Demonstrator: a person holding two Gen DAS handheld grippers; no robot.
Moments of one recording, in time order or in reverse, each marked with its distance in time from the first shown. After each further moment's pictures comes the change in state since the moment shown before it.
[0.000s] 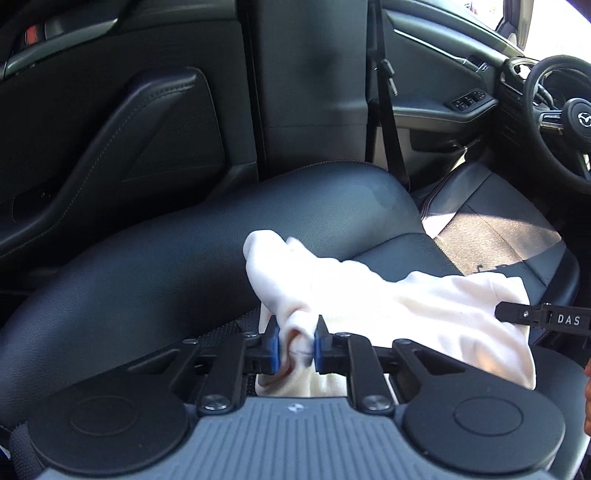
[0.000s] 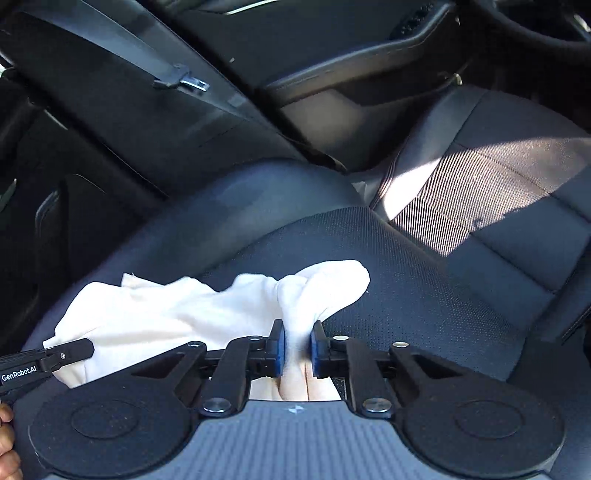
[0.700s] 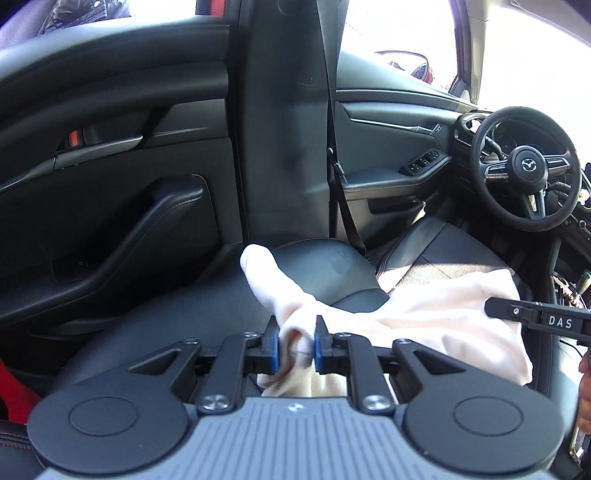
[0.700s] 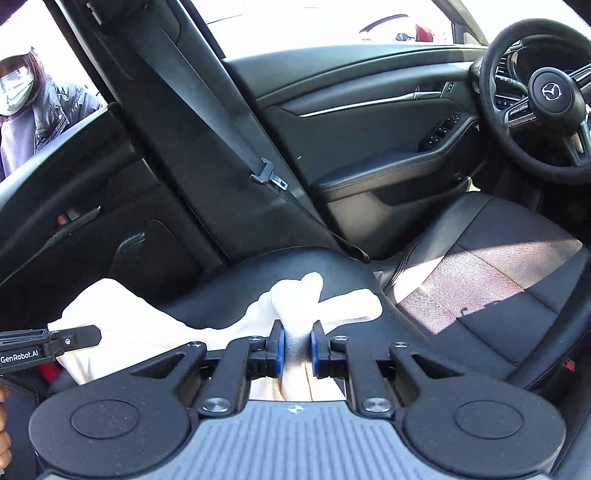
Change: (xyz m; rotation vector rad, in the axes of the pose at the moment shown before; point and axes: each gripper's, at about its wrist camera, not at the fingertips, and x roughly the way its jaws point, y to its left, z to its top) left arm -0.114 -0.005 0.013 0.034 -0.173 -0.061; right arm -0.118 0.060 0.006 -0.136 -0.197 -0.007
